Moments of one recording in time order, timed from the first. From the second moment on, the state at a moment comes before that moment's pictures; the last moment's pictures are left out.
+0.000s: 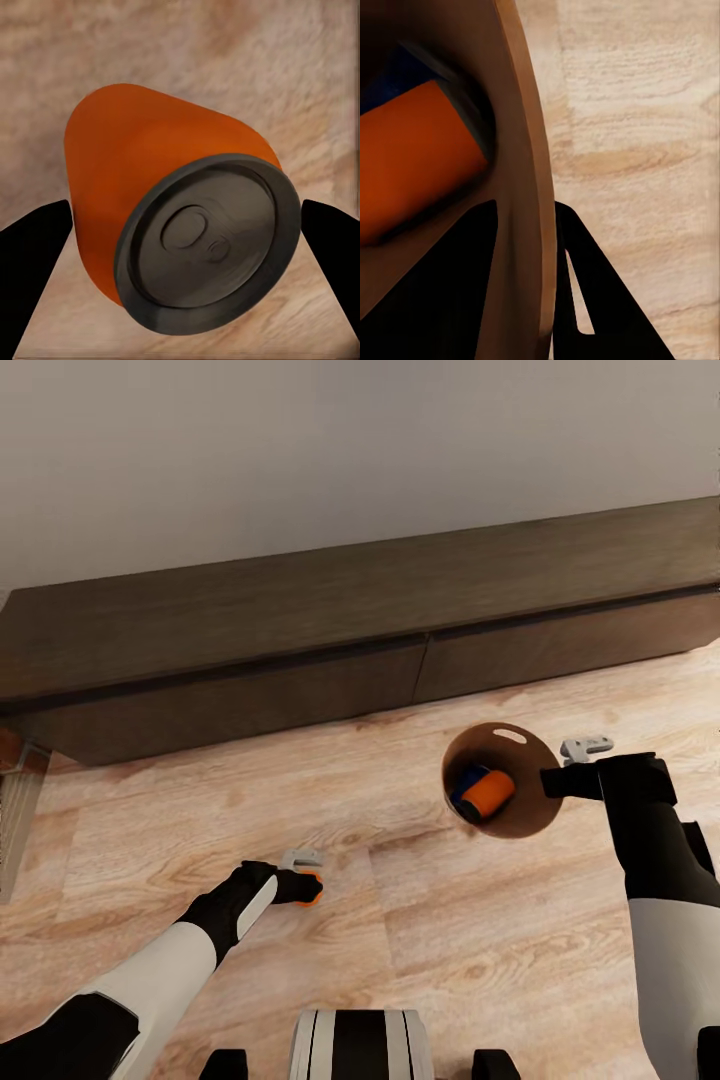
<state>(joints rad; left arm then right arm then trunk) -0.84 -0.04 -0.38 -0.46 0.37 0.53 -0.07 -0.85 -0.21 -0.18 -1.34 0.56 1.05 0.63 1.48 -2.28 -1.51</state>
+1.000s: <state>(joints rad) -0.82 0.00 -0.36 -1.08 0.37 0.99 -0.08 -0.77 -0.18 -0.18 -1.33 0.57 1.04 0.63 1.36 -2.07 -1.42</state>
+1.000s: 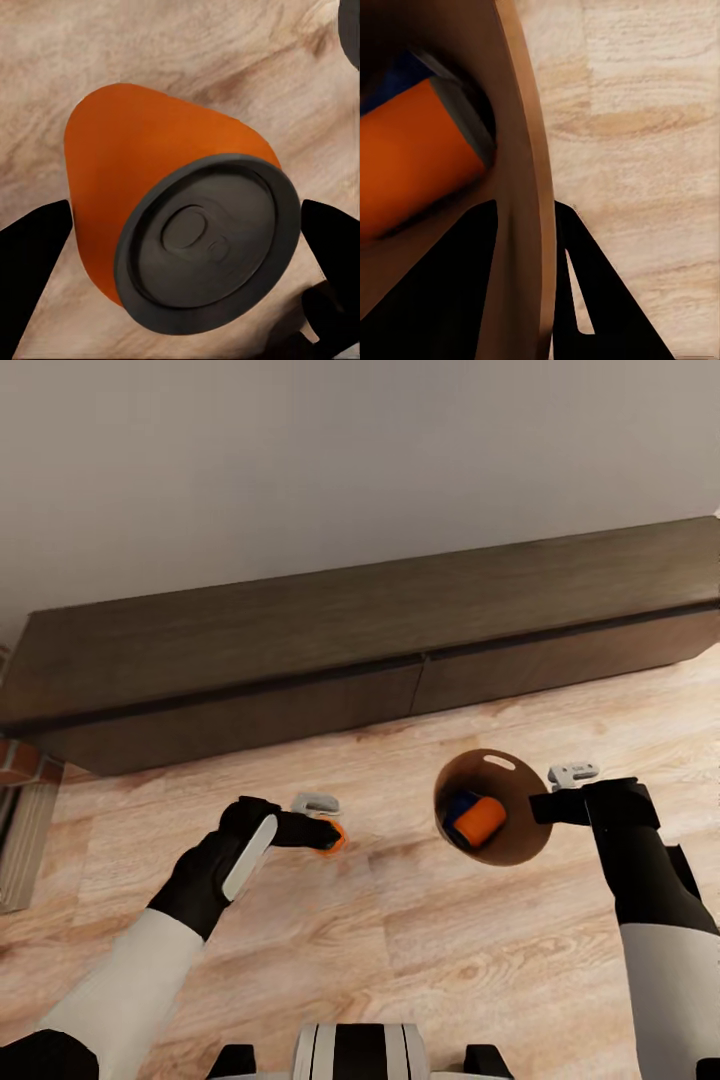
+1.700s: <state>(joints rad) -0.86 0.02 -0.37 -1.19 0.39 1.03 -0.06 -0.76 -0.18 -0.17 -1.28 0.70 1.04 0.64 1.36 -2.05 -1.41</state>
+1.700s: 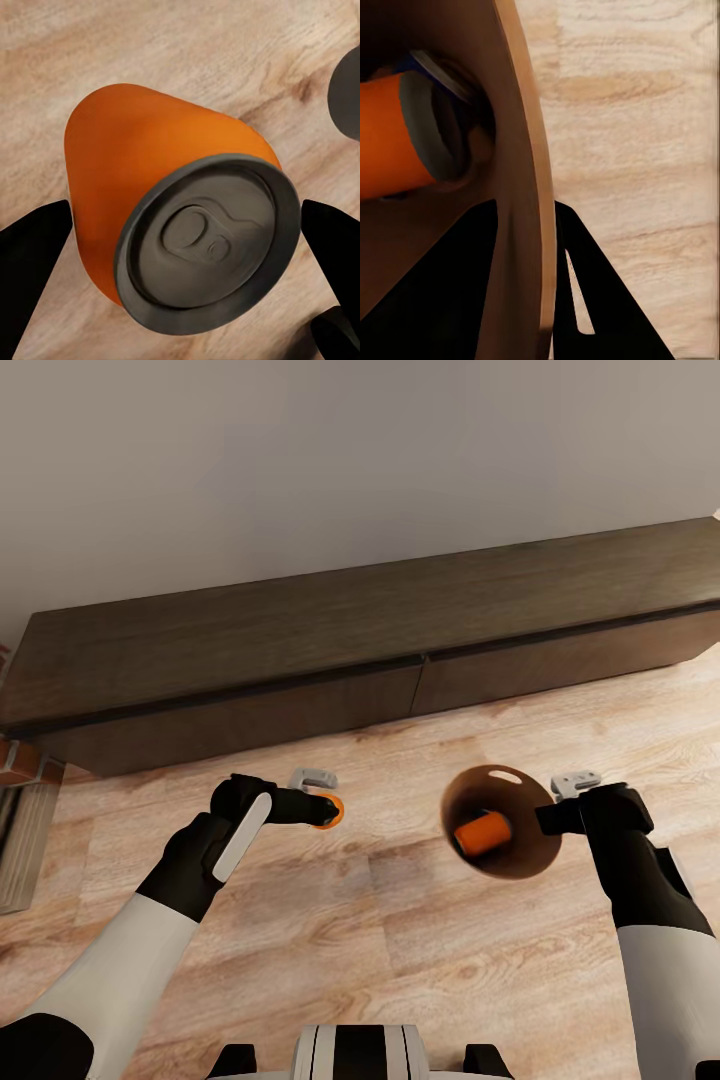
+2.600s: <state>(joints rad) -0.89 0.01 -0.40 -1.20 0.41 1.05 -0.08 -0.79 -0.21 -0.16 -1.28 0.59 1.04 0.63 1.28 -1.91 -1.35</state>
